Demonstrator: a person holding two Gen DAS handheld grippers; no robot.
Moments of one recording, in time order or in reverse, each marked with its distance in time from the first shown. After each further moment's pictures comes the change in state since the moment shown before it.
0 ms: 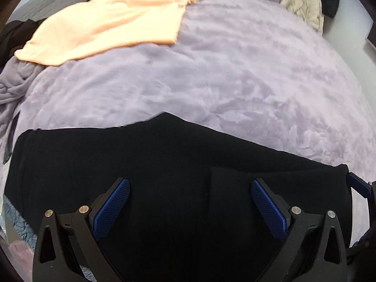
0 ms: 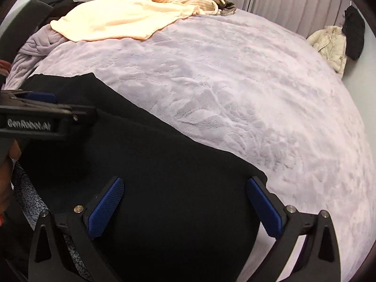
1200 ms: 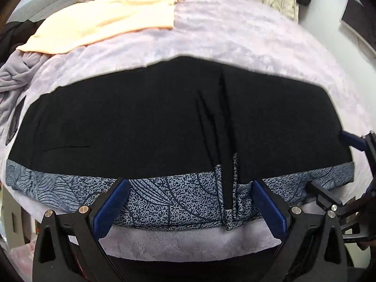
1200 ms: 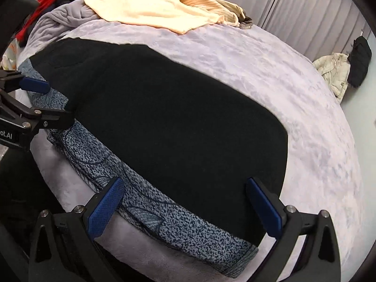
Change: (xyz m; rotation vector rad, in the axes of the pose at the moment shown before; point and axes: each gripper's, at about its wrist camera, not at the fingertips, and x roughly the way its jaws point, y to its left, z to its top) left arm -0.048 0.039 -0.090 0.096 -0.021 -0.089; right arm -0.039 0.067 -0.049 -0.155 -0.031 -0.032
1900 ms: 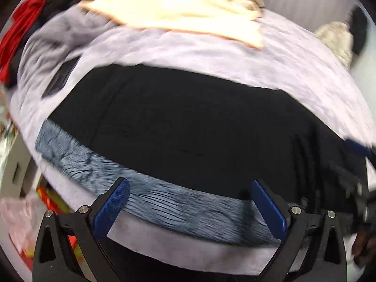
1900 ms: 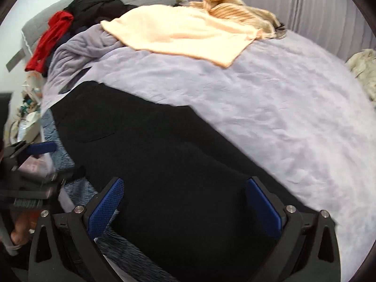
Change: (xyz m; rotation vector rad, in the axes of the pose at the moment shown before) left arm -0.007 0.097 -0.004 -0.364 0.011 0.169; right arm 0.038 0.033 0.108 0.020 -0.022 0.283
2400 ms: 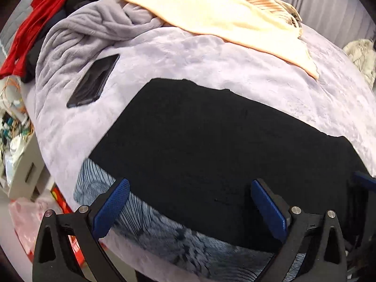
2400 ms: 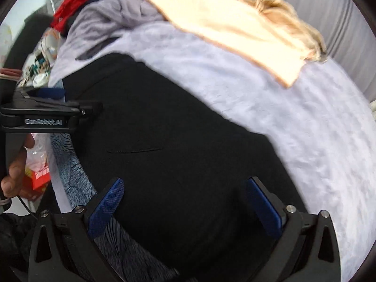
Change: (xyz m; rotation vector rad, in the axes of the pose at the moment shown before) left arm 0.021 0.064 0.054 -0.023 -0.064 0.120; right arm 0.062 0.084 0.041 -0.222 0.116 0.027
